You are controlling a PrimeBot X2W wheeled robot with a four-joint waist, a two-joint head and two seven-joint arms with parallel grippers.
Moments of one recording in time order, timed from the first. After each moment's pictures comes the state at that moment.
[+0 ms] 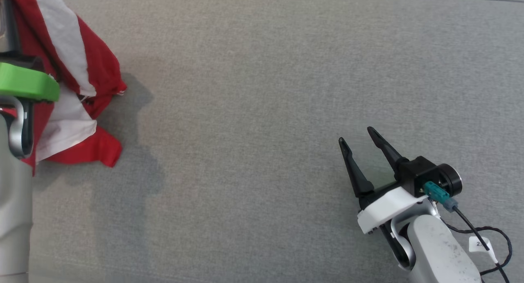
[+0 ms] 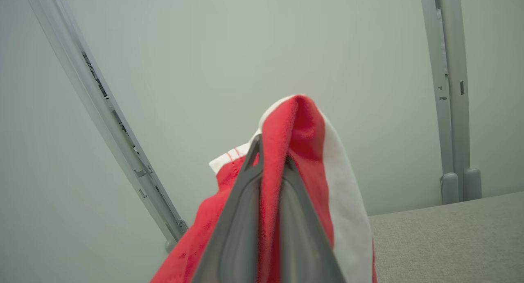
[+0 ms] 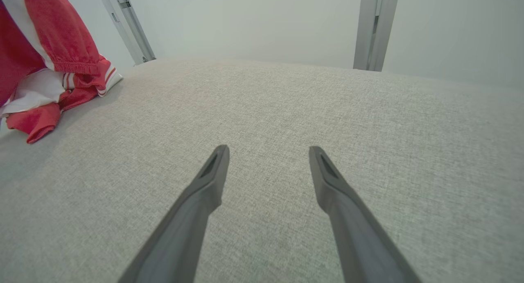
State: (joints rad) left arm -0.77 0.38 -0.07 0.44 -0.18 -0.13 -0.26; right arm -0.29 -0.05 0.19 0.30 0.10 0.13 -0.26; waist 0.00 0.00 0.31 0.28
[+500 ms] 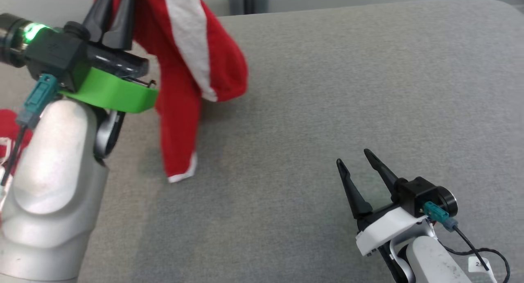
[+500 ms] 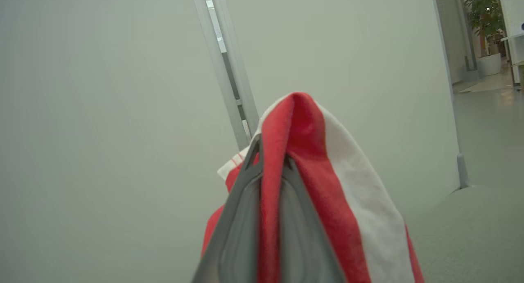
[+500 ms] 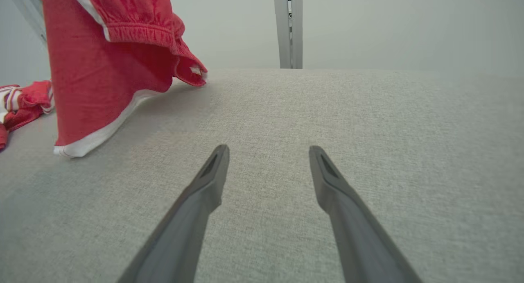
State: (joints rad) left arm -0.78 0.31 -0.35 0.21 -0.27 -0.13 -0.26; right arm -0.21 -0.05 0.22 0.28 0.16 0.13 -0.26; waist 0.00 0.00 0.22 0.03
